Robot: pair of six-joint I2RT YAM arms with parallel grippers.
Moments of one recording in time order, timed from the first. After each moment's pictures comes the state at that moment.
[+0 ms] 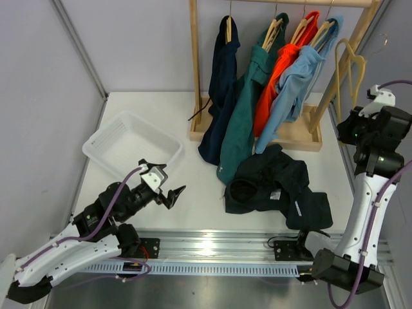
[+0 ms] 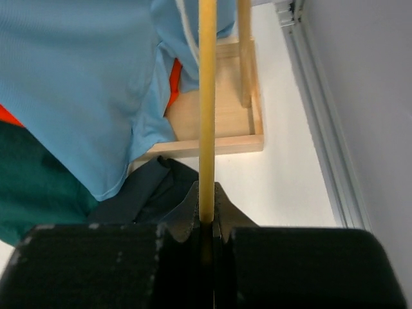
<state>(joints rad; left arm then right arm) -0.97 0.39 0.61 -0.35 -0.20 0.15 -0.41 1.02 1.39 -0.75 -0.30 0.01</state>
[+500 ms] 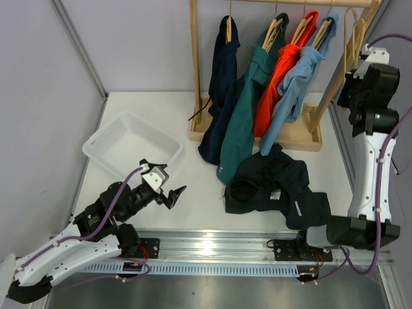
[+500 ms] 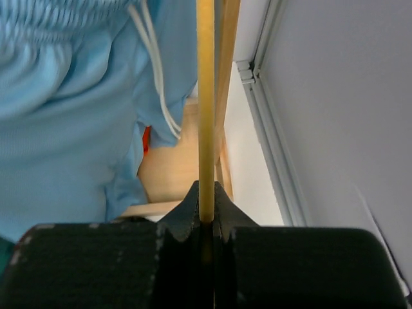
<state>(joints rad) -0.97 0.40 0.60 -0.35 -0.20 0.15 -0.18 1.34 1.72 -0.71 0.03 -0.03</state>
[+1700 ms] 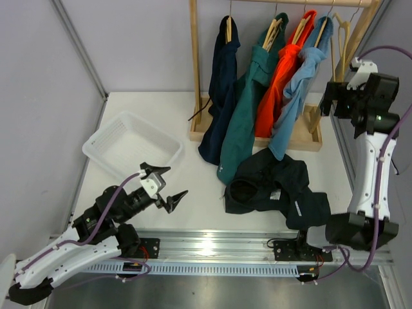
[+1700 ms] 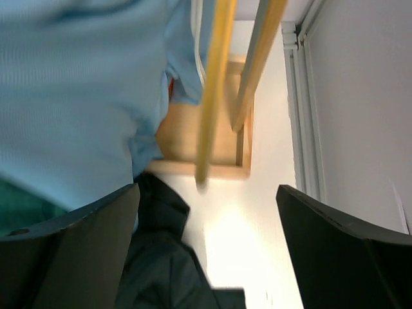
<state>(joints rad) -0.97 0.33 0.56 -0.30 -0.10 0.17 -0.24 1.40 1.70 -0.79 -0.19 -0.13</state>
